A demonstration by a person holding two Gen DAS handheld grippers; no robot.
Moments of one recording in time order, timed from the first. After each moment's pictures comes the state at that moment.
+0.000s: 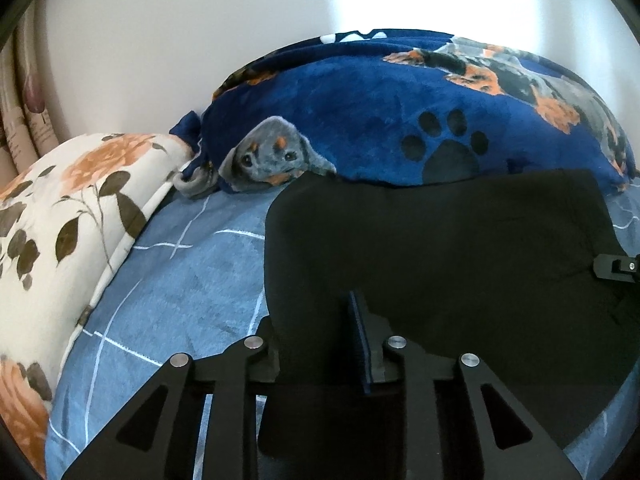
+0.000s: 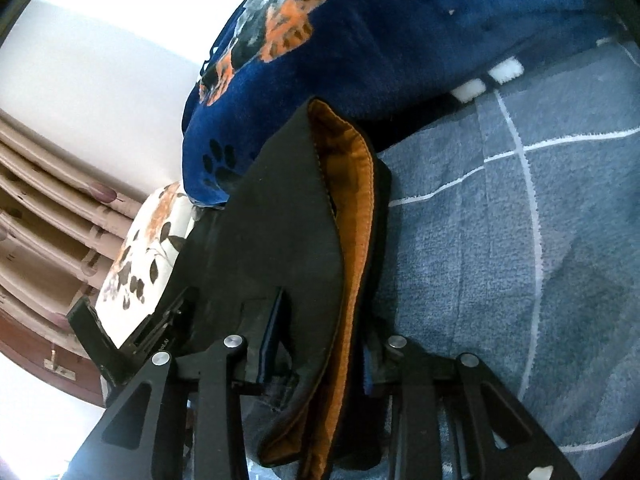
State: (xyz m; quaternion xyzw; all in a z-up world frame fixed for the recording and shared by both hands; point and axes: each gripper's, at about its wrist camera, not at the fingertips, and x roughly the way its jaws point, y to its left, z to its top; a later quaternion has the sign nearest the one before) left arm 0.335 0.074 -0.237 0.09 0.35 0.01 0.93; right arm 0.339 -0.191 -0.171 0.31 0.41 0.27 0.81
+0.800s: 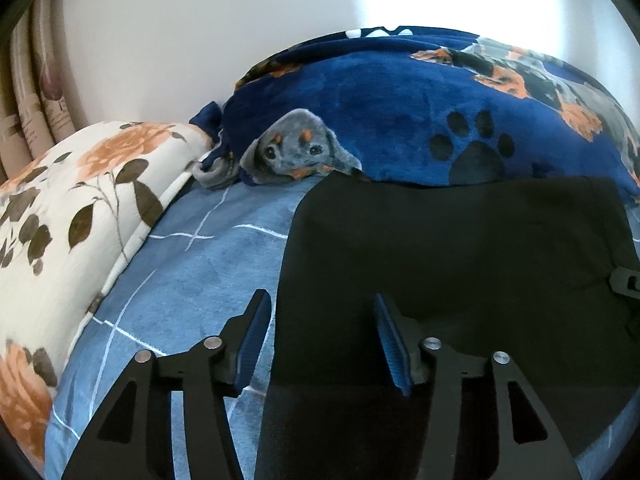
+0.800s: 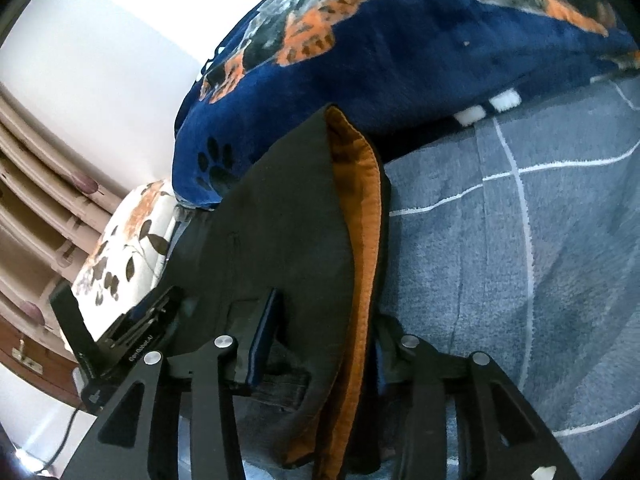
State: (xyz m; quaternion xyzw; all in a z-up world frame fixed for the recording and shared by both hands) left arm 0.339 0.081 -0.239 0.07 0.35 0.04 0.93; right arm 0.334 -0.173 -0.160 0.27 0.39 0.23 0.85
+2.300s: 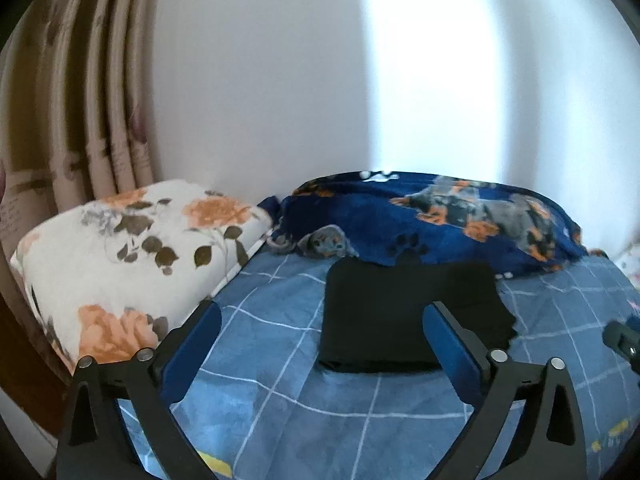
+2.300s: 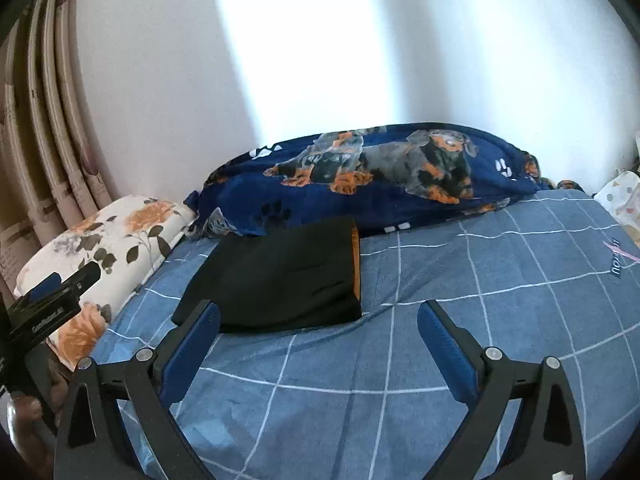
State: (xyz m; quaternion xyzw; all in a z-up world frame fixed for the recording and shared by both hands) left arm 0.092 0.086 -0.078 0.03 0.21 0.04 0.98; right arm 0.074 -0.156 -0.030 0.12 0.23 0.07 0.96
